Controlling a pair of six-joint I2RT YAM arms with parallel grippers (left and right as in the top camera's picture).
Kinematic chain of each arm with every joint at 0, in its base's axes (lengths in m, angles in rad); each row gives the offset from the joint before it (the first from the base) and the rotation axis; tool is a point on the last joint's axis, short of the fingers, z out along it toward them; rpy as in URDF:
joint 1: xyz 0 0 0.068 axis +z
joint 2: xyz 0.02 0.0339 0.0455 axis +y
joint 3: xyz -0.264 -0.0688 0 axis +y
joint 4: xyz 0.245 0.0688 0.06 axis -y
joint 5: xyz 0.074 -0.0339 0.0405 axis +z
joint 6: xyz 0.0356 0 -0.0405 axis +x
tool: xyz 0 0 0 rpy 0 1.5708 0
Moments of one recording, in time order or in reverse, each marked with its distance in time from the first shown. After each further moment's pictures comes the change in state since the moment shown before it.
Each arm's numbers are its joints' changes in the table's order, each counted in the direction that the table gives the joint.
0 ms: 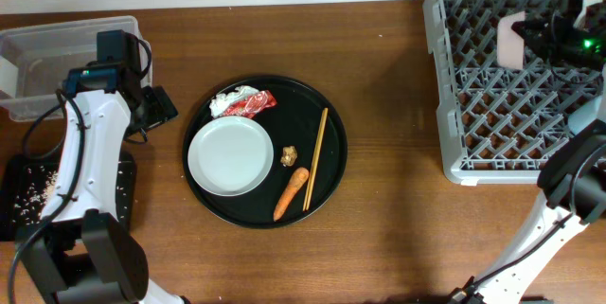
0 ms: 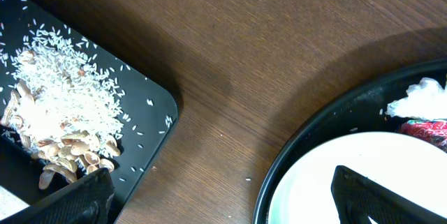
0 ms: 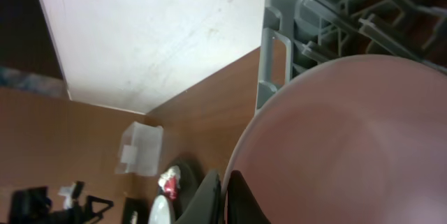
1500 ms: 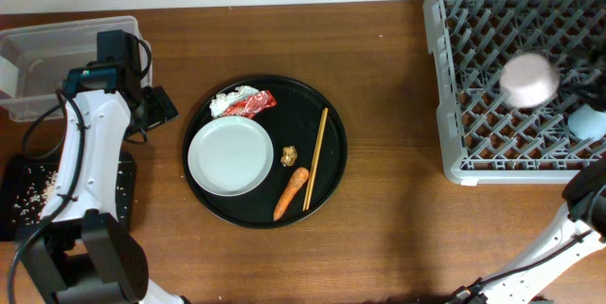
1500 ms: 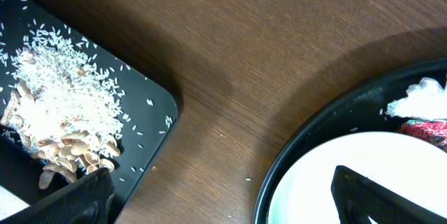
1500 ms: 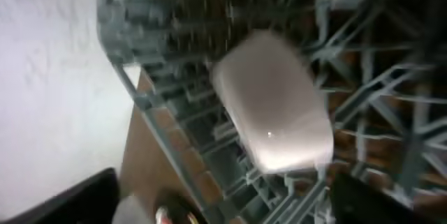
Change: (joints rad) left arm 0.000 0.000 0.000 0.000 0.000 0.000; right arm -0.176 -0.040 -0.198 -0.447 -0.467 0.264
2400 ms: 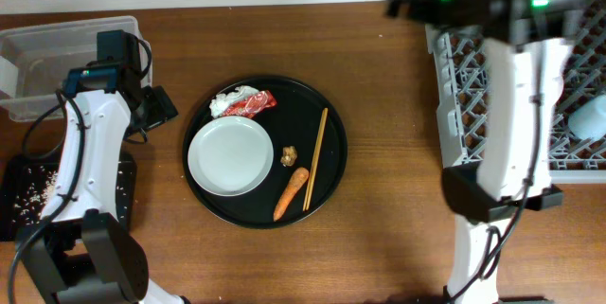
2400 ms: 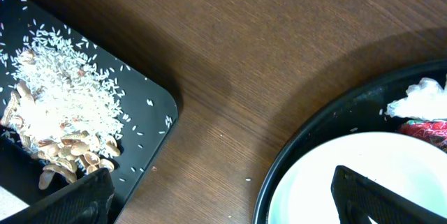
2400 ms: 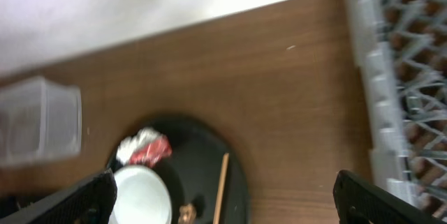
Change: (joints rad) left arm 0.000 0.000 0.000 0.000 0.000 0.000; right arm 0.978 -0.145 -0.617 -0.335 -0.640 0.068
